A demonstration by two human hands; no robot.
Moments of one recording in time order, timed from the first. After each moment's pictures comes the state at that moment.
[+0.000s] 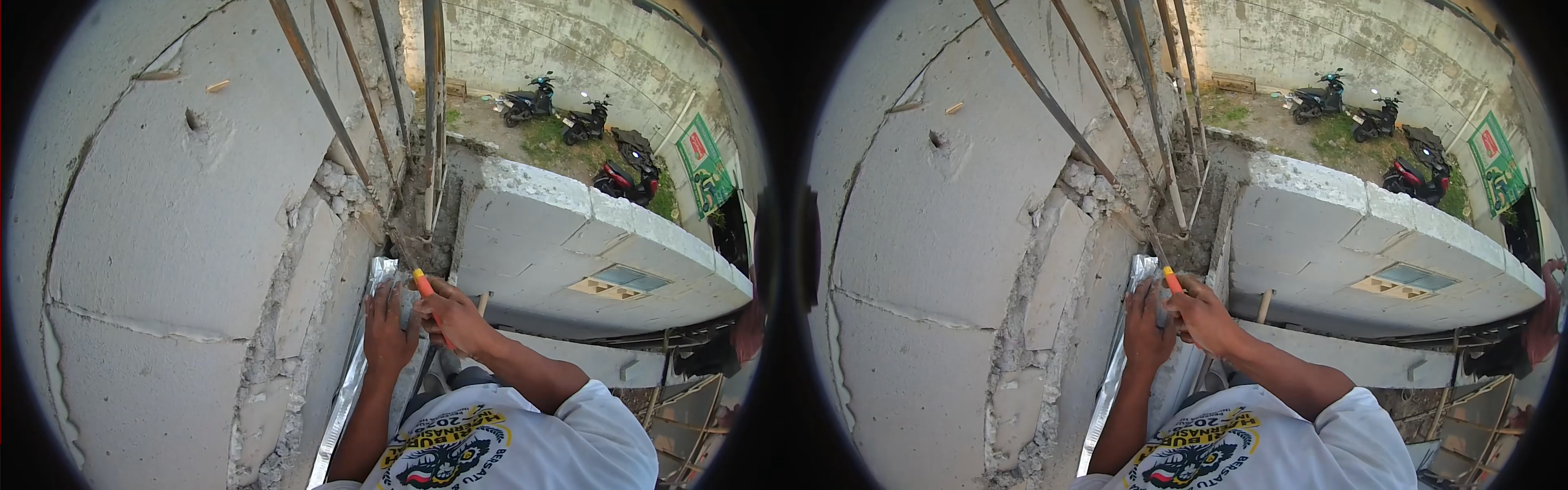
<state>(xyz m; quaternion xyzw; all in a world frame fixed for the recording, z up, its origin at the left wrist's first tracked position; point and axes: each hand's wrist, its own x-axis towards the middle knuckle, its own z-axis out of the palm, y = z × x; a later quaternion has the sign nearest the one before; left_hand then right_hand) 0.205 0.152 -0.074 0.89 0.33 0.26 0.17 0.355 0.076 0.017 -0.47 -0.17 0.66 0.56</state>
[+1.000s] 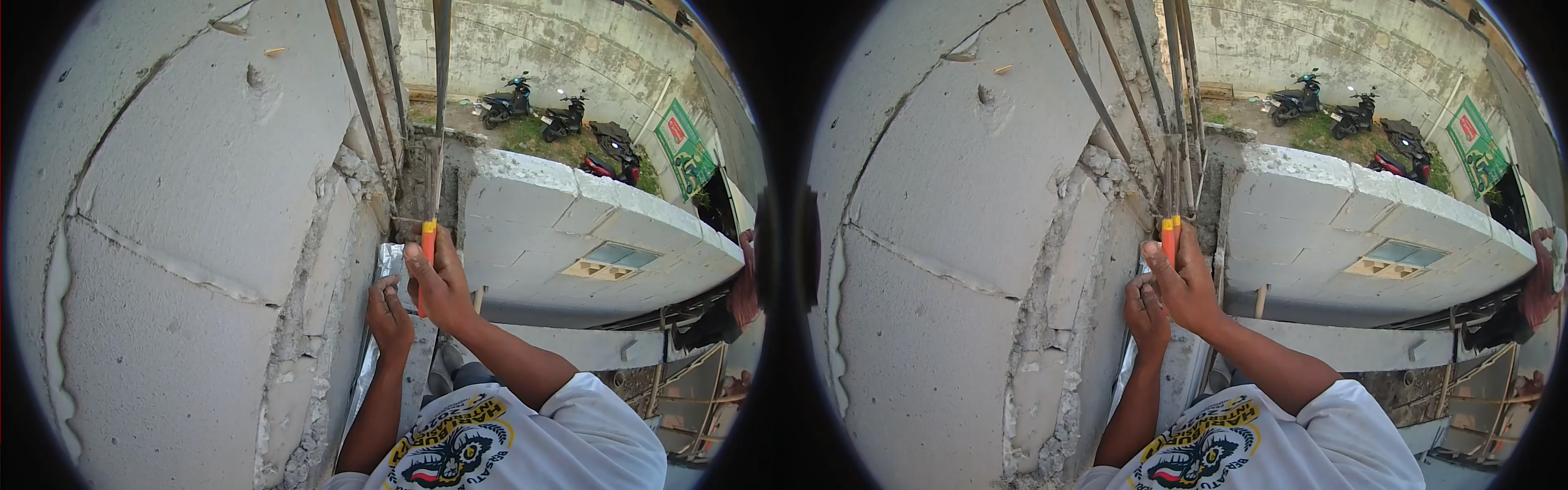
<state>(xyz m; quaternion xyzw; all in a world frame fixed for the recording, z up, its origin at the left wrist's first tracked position) 0.196 0.157 -0.075 0.71 0.38 0.45 0.39 0.299 0.111 0.046 -0.50 -0.27 0.33 0.75</state>
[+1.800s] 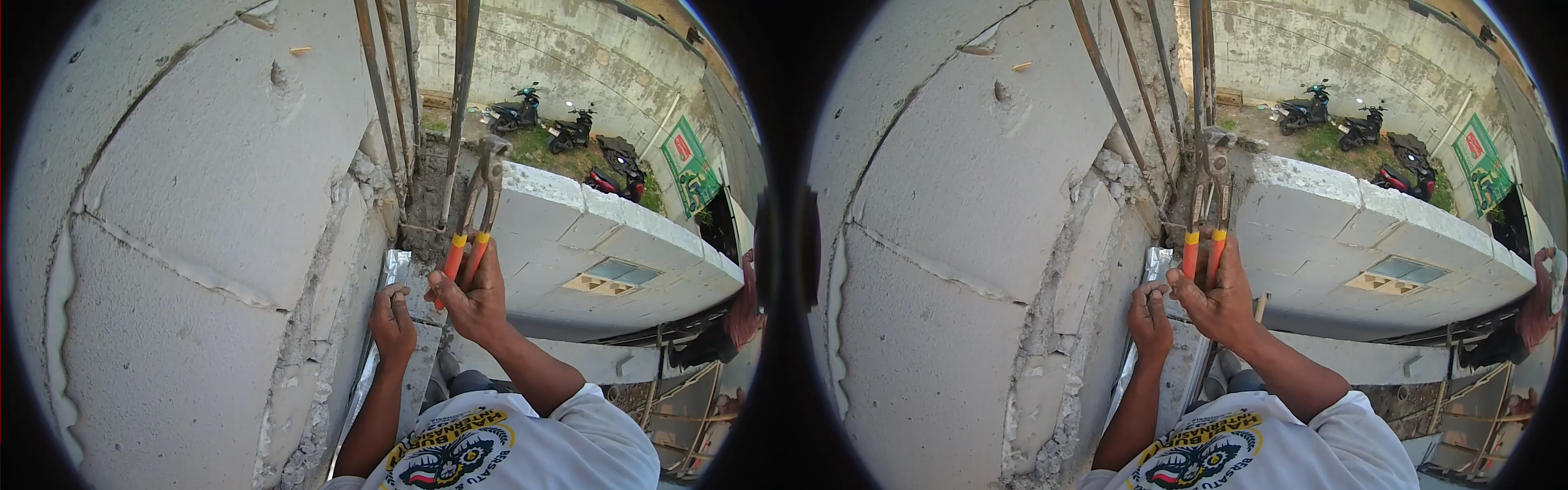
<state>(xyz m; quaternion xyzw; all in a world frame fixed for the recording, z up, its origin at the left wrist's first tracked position) 0.194 0.156 -0.078 0.71 0.36 0.45 0.41 0.315 0.079 0.042 -0.49 -0.36 0.29 0.74</state>
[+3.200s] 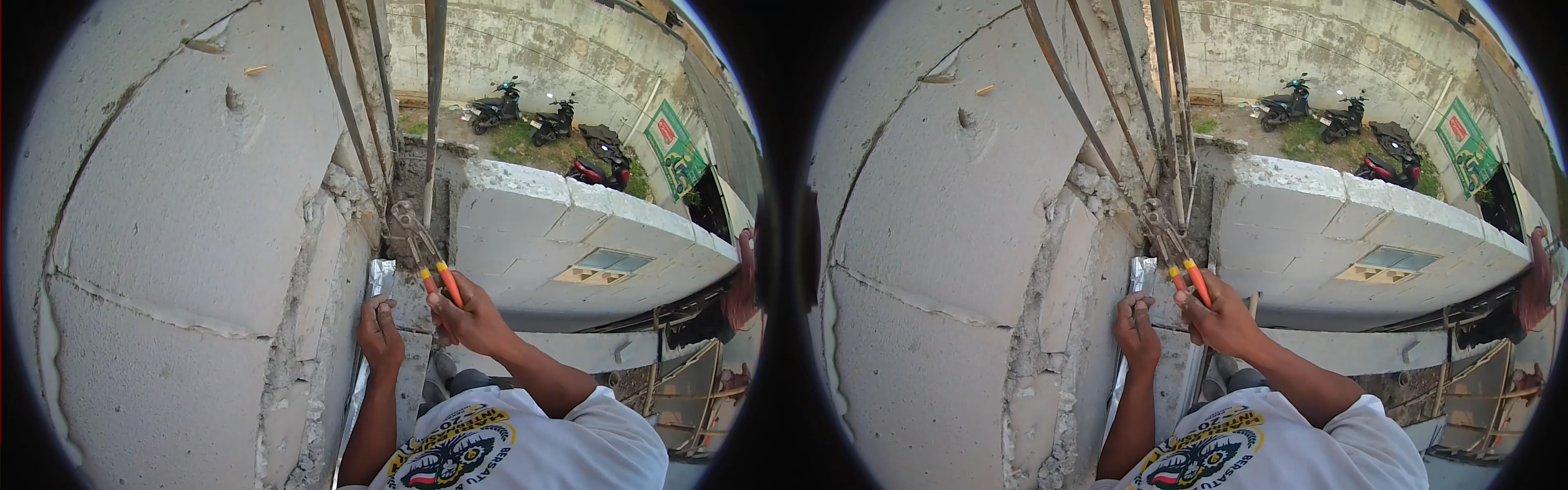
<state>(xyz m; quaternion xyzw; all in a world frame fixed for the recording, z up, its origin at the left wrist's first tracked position) 0.193 0.158 -0.078 0.70 0.37 0.44 0.43 0.335 0.054 0.029 -0.61 -0.27 0.47 0.58</state>
